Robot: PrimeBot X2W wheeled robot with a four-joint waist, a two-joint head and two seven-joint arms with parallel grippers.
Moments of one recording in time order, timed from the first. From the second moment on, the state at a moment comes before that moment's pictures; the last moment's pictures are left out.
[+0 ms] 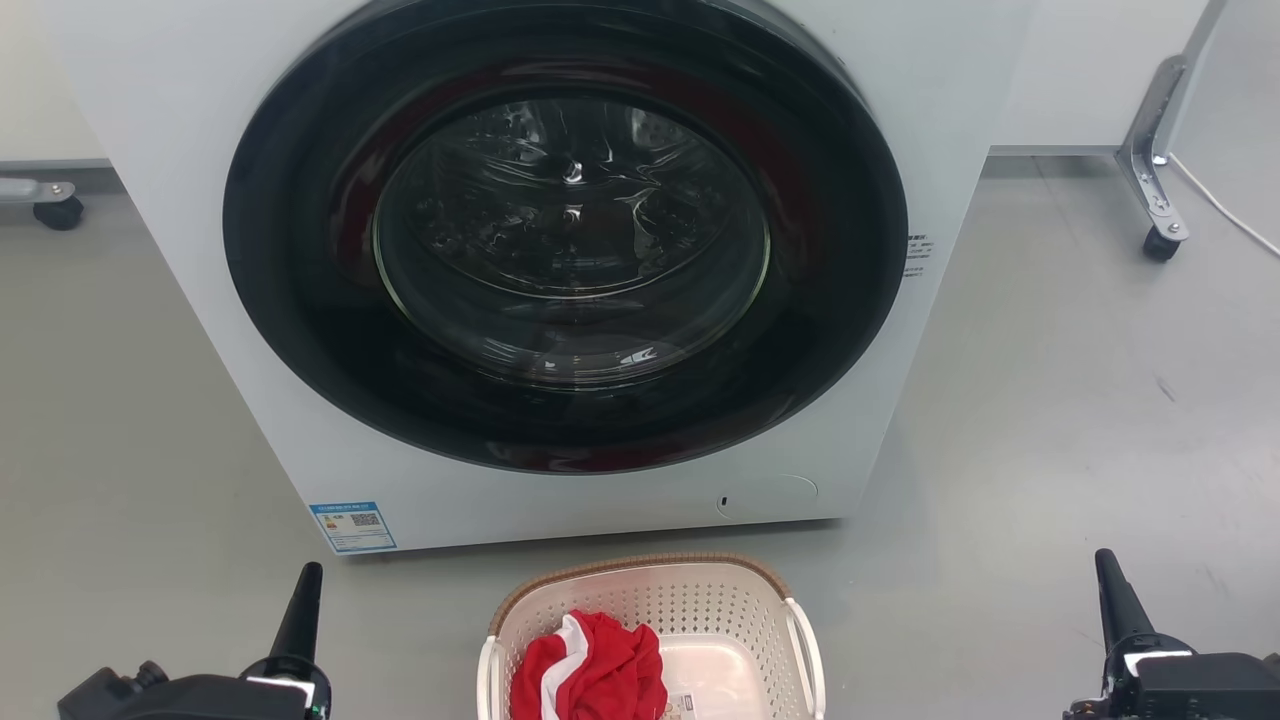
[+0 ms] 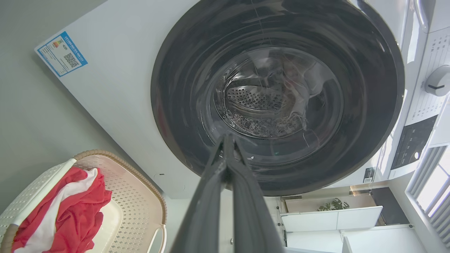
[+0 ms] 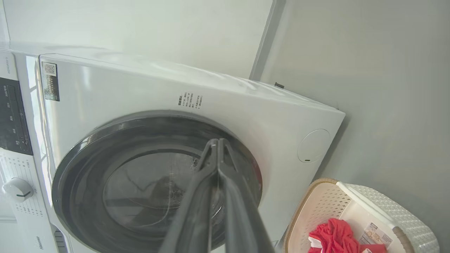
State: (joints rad) left arm -0.04 0.07 0.03 0.25 -1.37 -0.07 0.06; right arm -0.06 -0.07 -0.06 0.26 1.37 0.08 0.05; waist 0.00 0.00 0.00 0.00
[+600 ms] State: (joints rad) left arm -0.07 0.05 0.09 0.29 -1.58 -0.12 0.11; right arm -0.08 -0.05 -0.13 0.30 1.59 0.11 0.11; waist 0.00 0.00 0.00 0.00
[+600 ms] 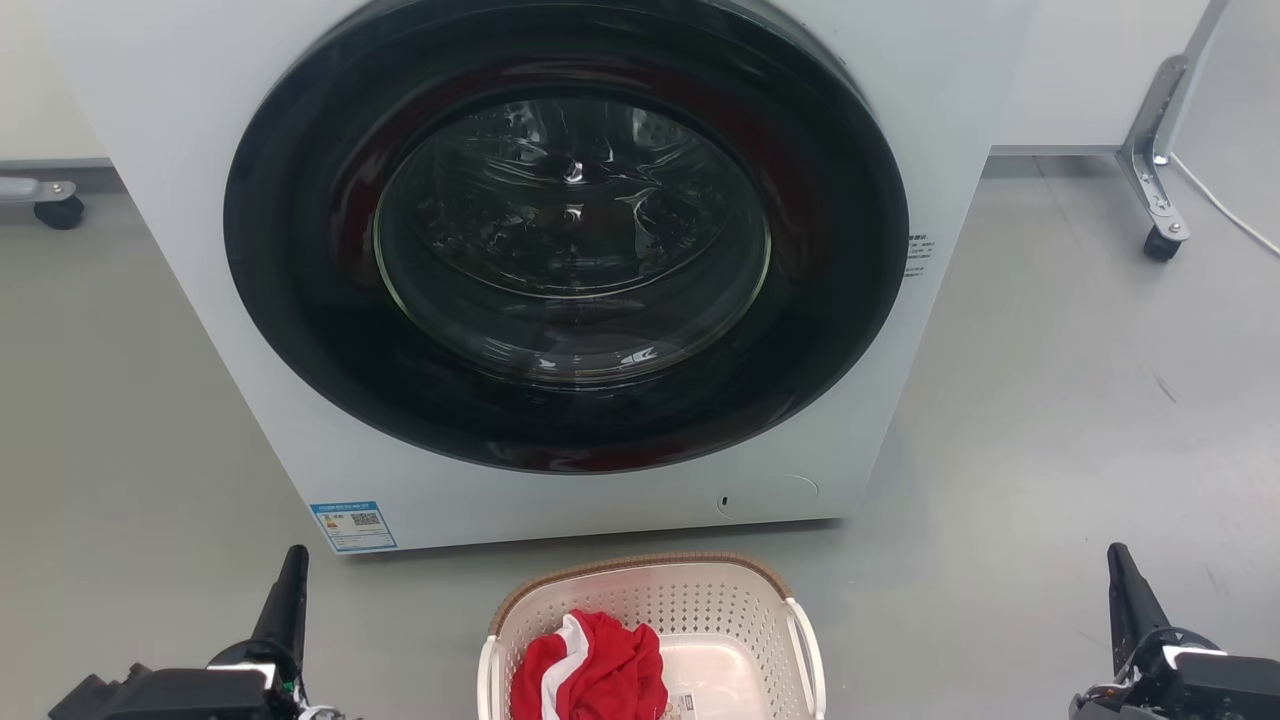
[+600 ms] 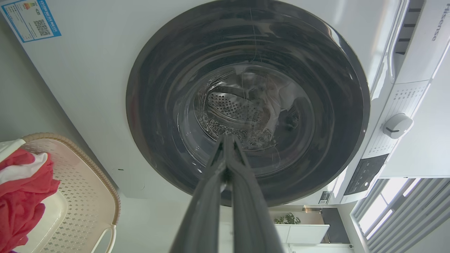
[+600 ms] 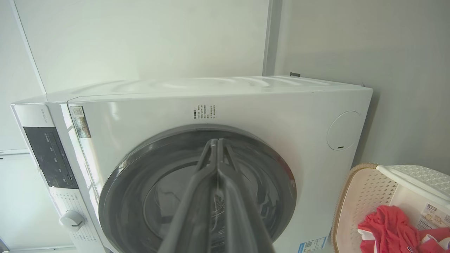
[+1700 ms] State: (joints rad) left arm -0.08 0.04 0.09 0.29 -1.60 -0.12 0.11; right arm -0.09 -0.04 -0.13 0.30 1.60 0.12 0.11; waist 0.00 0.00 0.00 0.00
